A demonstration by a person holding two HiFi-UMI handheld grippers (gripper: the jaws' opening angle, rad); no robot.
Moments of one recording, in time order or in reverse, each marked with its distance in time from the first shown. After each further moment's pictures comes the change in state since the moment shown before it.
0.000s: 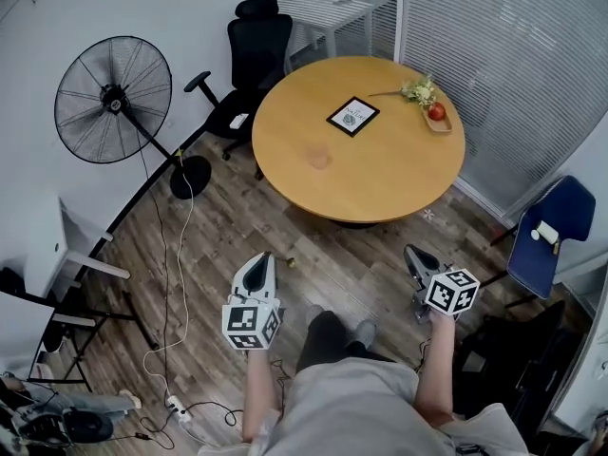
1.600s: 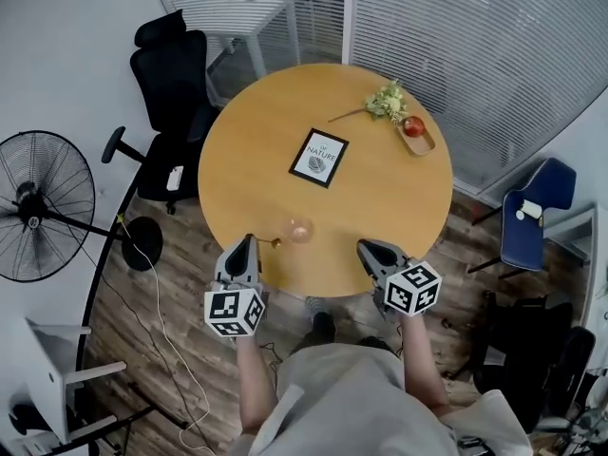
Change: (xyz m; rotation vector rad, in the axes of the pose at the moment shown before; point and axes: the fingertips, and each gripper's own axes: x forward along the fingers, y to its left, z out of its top) left arm 0.387 0.144 0.076 -0.022 0.013 -0.317; right arm 0.304 -0.045 0.136 -0.009 -0.056 -0.158
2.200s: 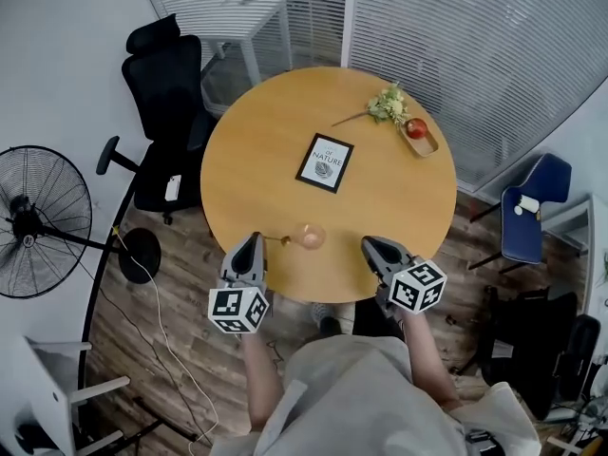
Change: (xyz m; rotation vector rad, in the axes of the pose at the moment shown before) left arm 0.024 0.046 -0.001 -0.073 -0.040 -0.106; right arm 0.041 0.014 0.011 0.035 -0.059 -0.052
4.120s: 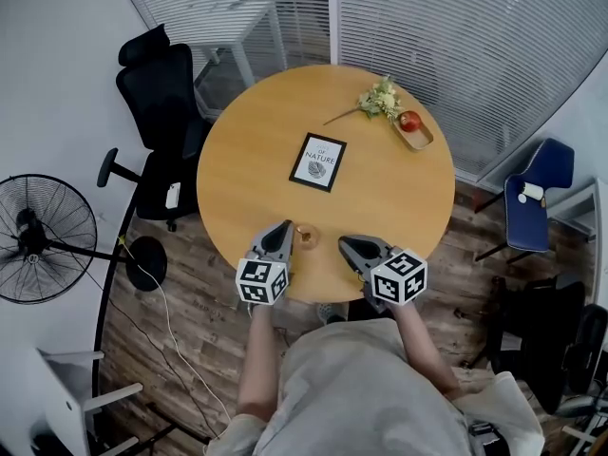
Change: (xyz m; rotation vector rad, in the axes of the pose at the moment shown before) left arm 0.087 -0.053 -0.070 0.116 0.183 -0.202; right arm 0.023 0.015 -0.011 -0.034 0.096 0.112
